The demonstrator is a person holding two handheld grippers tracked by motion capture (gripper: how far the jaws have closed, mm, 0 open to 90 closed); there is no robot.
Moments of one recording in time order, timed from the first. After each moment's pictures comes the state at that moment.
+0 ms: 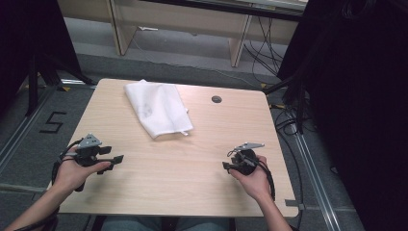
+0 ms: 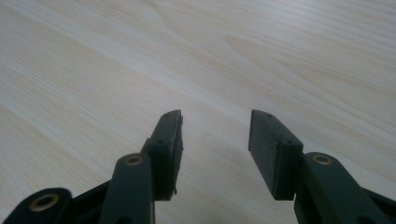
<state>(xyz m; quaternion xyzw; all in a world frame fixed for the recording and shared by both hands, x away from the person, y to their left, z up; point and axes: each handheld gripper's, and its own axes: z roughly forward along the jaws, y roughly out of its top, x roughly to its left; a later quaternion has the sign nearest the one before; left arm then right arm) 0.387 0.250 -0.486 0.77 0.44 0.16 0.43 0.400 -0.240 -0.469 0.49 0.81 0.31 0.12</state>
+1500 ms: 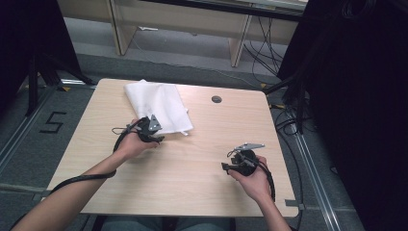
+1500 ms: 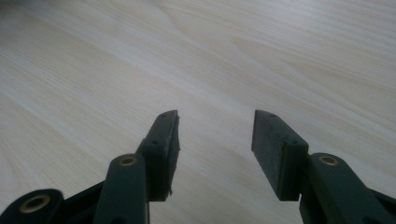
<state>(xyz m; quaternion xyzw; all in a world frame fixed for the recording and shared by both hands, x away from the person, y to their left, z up) 0.502 0.118 -0.498 0.88 0.26 0.26 0.31 0.396 -0.240 -0.465 0.49 0.81 0.30 0.13</state>
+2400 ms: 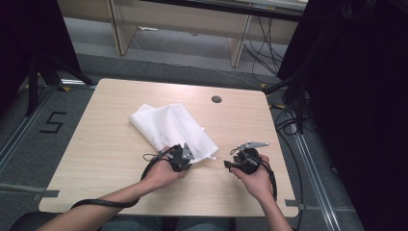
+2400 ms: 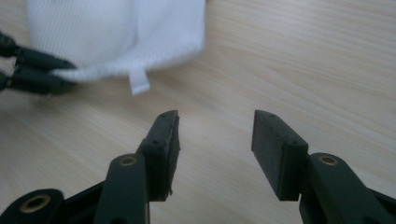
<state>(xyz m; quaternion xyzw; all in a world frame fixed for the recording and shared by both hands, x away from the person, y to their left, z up) 0.405 0.008 -0.497 0.90 0.24 0.14 0.32 0.398 -0.246 -0.461 0.50 0.80 0.32 0.12</state>
